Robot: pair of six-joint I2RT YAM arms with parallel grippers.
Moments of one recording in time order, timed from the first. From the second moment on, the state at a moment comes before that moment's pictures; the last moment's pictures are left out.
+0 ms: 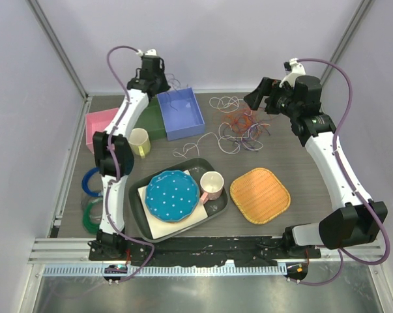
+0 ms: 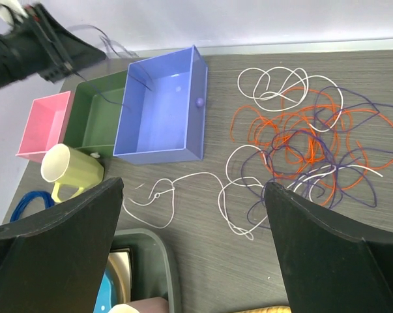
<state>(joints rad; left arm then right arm) -0.23 2.27 2.27 -0.53 -0.13 -0.43 0.14 1.35 1.37 -0.31 -0.30 0.34</state>
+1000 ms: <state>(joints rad) -0.35 1.77 1.65 -0.41 0.15 -0.36 0.16 2.24 1.88 -0.52 -0.15 0.05</state>
